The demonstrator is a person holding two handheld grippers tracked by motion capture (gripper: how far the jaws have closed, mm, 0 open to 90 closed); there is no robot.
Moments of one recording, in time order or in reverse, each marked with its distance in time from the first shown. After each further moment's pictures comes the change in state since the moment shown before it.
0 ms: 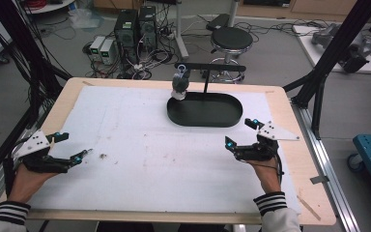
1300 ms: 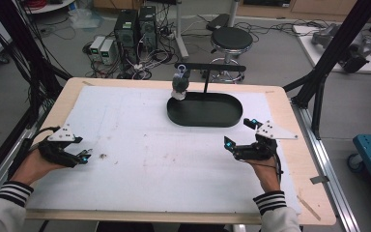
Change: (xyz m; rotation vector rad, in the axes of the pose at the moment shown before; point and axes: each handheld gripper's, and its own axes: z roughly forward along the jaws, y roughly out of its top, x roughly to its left) left arm 0.011 0.012 0.045 0.417 -0.108 0.139; right arm -0.001 -0.001 0.003 0.010 0.008 -0.002
